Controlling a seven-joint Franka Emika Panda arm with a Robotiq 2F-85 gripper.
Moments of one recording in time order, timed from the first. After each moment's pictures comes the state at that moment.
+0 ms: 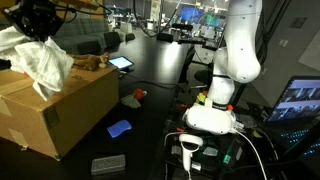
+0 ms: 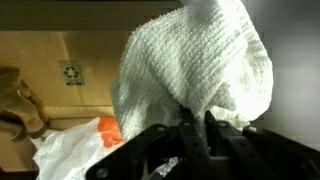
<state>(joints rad) 0.38 0.25 0.24 -1.62 -0.20 2.17 0.66</state>
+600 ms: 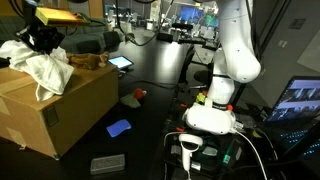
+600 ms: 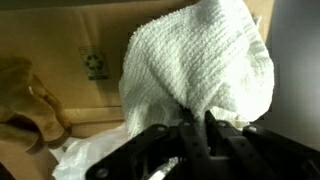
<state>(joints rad) 0.37 0.42 0.14 -1.50 -0.20 2.17 0.63</state>
